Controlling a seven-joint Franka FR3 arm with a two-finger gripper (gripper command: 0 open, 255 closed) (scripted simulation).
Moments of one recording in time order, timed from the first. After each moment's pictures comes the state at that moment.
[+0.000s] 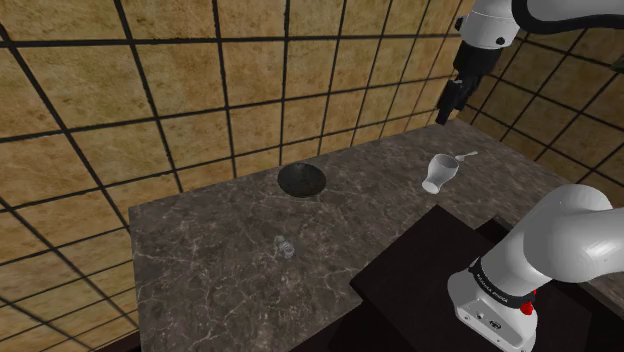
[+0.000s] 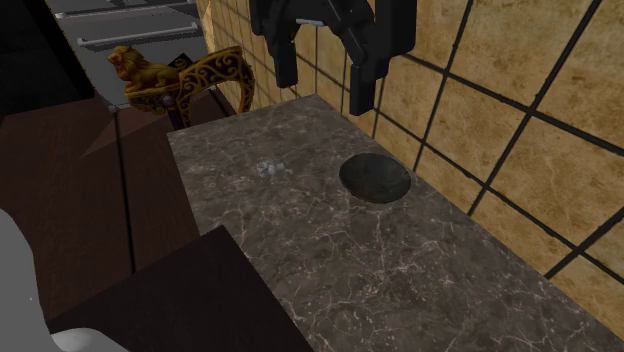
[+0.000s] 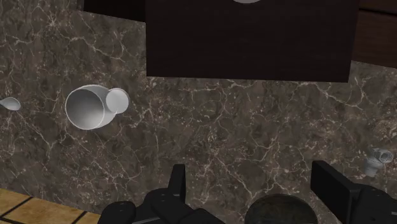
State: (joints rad) arm 0.02 -0.77 0.00 -2.38 -0.11 1.58 -0.03
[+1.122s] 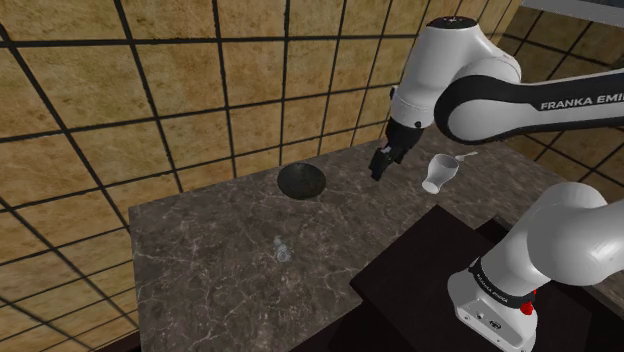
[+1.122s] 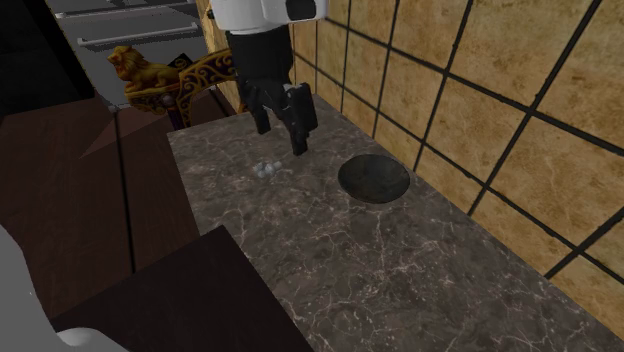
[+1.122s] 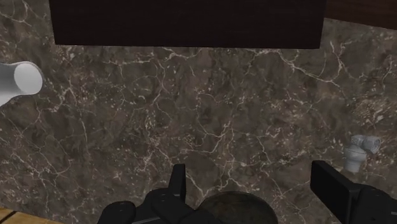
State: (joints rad) arm 0.12 -0.62 0.24 -2.64 0.02 2.06 0.26
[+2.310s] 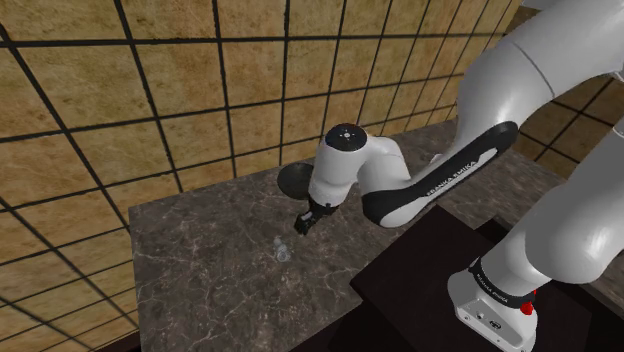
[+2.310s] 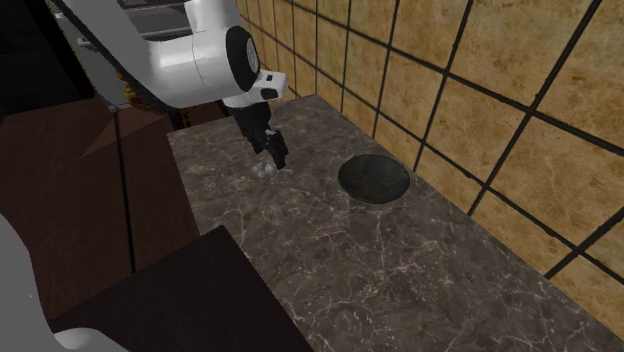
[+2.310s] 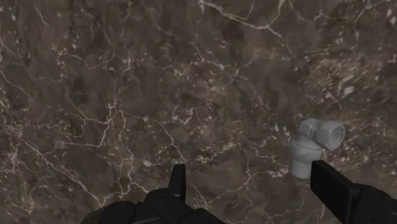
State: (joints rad) arm 0.07 0.08 0.55 -2.49 -0.43 2.59 0.94
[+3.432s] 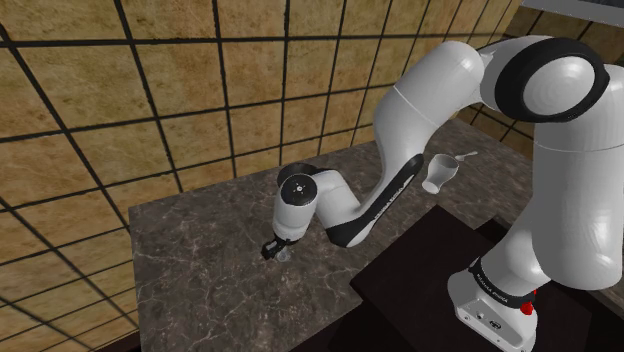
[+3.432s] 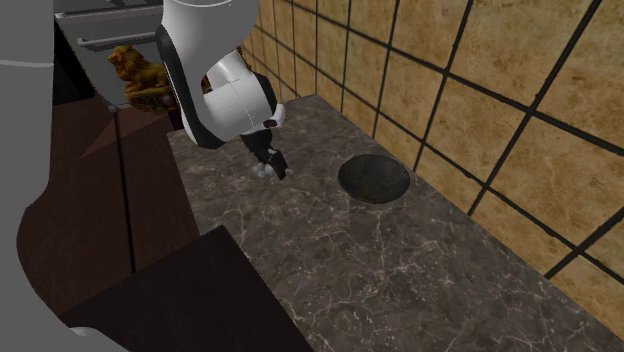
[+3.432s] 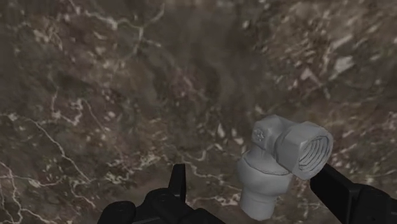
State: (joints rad) arm 0.29 0.55 0.36 -2.17 -0.90 2.64 1.37
